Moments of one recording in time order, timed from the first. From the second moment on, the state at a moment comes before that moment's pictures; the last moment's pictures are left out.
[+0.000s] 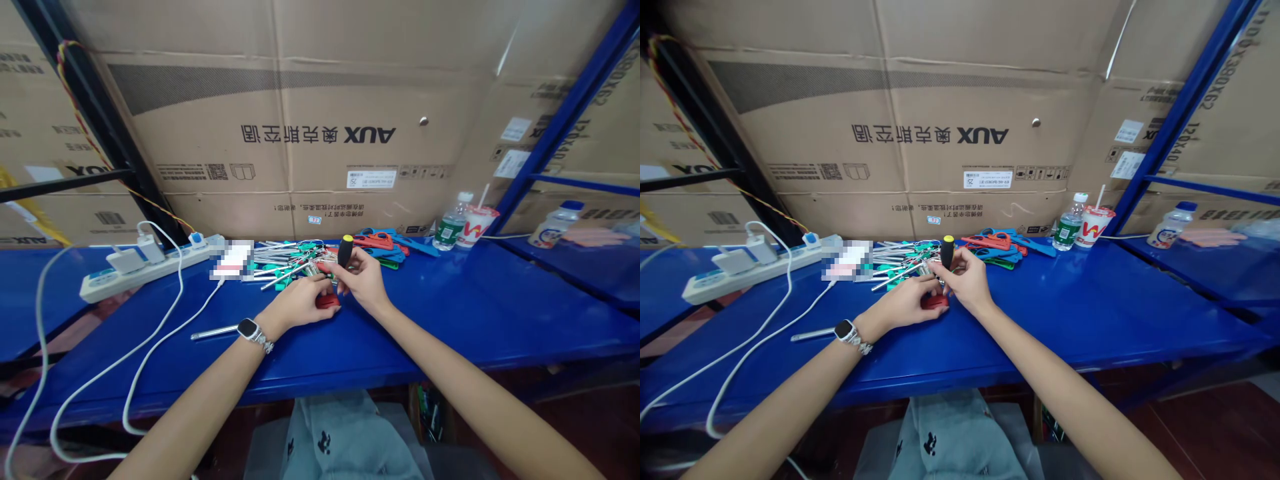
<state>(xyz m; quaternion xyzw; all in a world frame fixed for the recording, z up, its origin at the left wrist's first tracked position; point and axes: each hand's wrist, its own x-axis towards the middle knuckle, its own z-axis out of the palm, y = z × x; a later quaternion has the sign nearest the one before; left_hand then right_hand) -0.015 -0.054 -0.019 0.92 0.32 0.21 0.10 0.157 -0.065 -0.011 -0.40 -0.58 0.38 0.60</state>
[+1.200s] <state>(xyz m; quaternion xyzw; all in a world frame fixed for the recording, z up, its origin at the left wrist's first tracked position) 0.004 -0.032 0.049 0.77 0.21 0.43 0.42 0.177 -0.060 -0.011 -0.31 -0.72 0.43 0.46</state>
